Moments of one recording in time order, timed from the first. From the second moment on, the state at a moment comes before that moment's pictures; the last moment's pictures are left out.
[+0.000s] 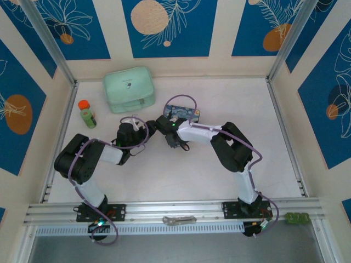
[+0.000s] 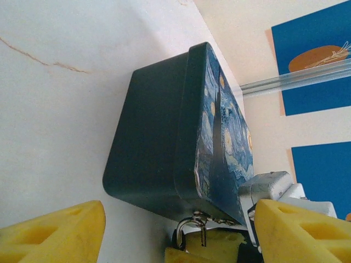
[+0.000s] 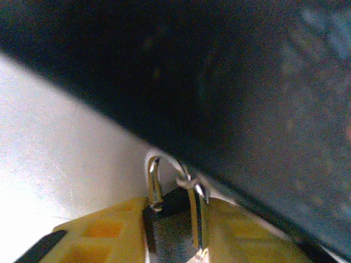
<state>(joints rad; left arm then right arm) -0.40 1.72 0.52 0.88 0.29 -1.11 0.85 2.06 1.45 -0.76 0.42 0.41</state>
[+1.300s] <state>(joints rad) -0.40 1.93 0.88 0.61 0.36 -0.84 0.76 1.94 1.25 -0.41 0.23 0.04</state>
